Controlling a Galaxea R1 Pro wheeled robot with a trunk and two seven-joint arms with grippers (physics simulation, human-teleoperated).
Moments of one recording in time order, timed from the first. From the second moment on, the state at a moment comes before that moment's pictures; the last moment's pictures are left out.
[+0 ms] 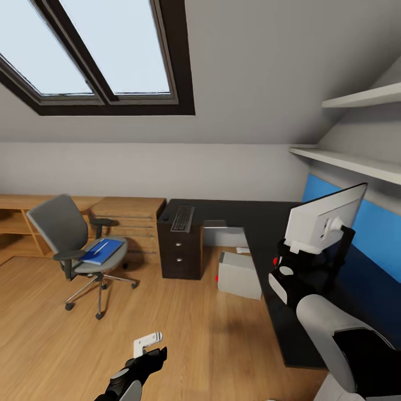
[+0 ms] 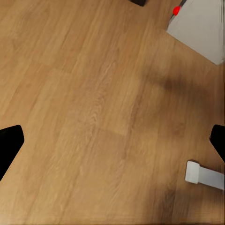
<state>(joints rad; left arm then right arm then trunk) -0.24 0.08 -0.50 -1.01 0.79 0.22 0.45 -0.96 -0.04 0.14 -0.30 -0.15 -0.36 -0.65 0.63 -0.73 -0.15</state>
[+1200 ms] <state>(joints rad) -0.24 0.08 -0.50 -1.01 0.79 0.22 0.45 -0.96 -0.03 0.14 -0.30 -0.15 -0.36 -0.65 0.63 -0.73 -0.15</state>
